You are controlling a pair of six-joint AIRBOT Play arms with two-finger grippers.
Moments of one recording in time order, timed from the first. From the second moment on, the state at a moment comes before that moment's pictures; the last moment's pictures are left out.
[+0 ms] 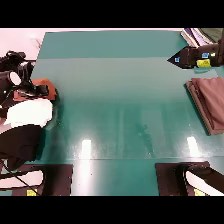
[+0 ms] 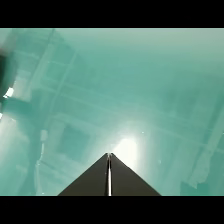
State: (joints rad) left arm 0.16 -1.38 1.13 1.56 -0.87 -1.63; right arm 0.07 -1.04 1.46 -1.07 1.22 1.47
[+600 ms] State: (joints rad) left arm -0.03 -1.05 1.54 1.56 -0.94 -1.56; right arm 0.07 -0.99 1.63 -1.06 1.15 1.47
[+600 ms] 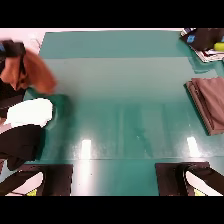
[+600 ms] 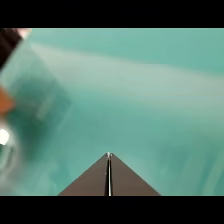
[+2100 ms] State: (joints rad) left arm -0.20 -1.17 1.06 1.30 -1.12 -1.65; right arm 0.07 -0.99 1.90 -1.07 1.26 1.47
